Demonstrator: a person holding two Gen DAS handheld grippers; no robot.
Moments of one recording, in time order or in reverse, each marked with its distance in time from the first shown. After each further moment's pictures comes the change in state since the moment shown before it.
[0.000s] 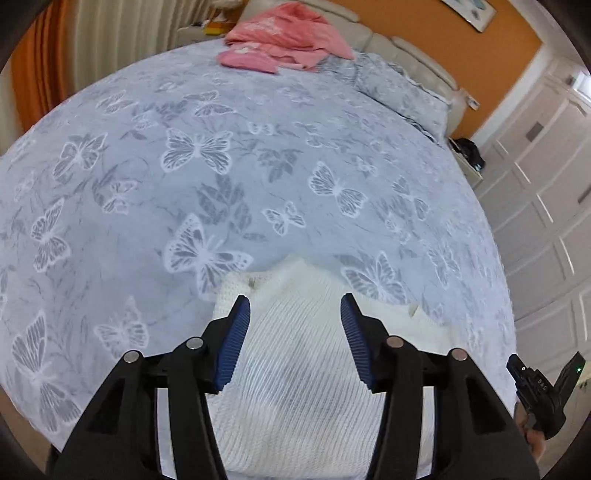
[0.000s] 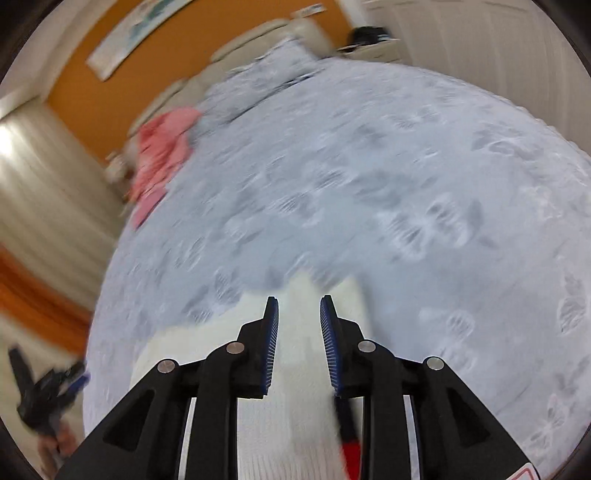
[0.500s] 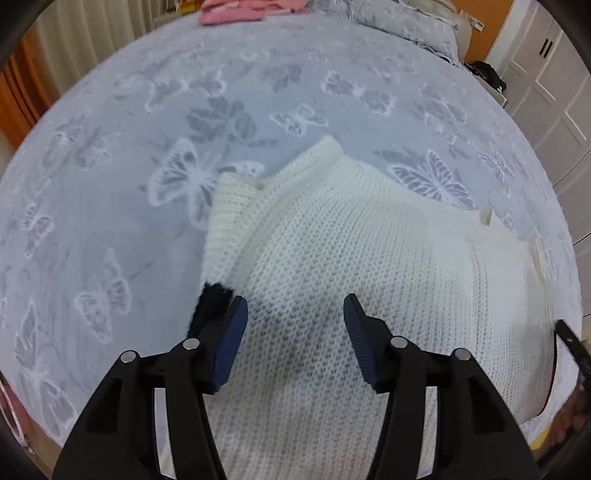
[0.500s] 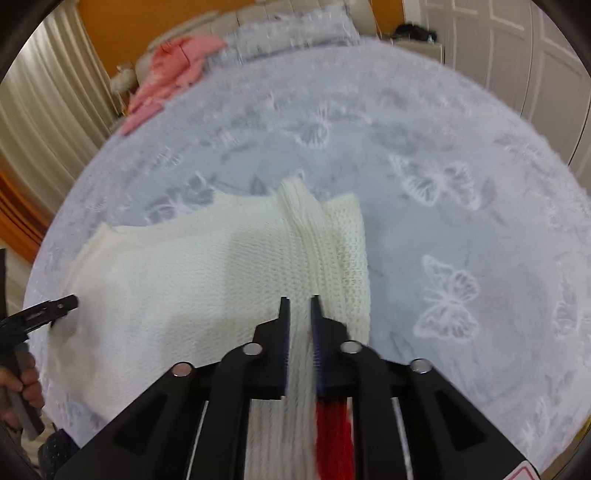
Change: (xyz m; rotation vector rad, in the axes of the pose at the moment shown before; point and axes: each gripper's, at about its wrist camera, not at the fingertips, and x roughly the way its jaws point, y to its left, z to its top) left arm 0.085 0.016 -0.042 0.162 0.163 0.175; right arm 0.040 0.006 -0.046 -0.166 0.114 -0.162
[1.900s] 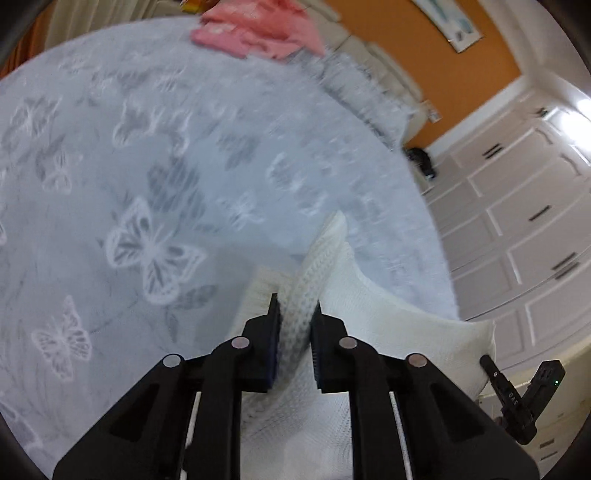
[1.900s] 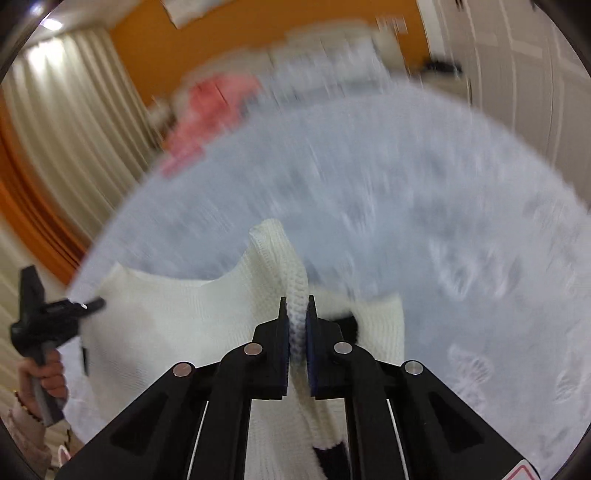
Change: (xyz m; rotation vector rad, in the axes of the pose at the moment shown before) left arm -0.079 0.019 0.026 -0.211 -0.166 -0.420; right arm -0.054 0.025 0.065 -0.037 -0.193 0.148
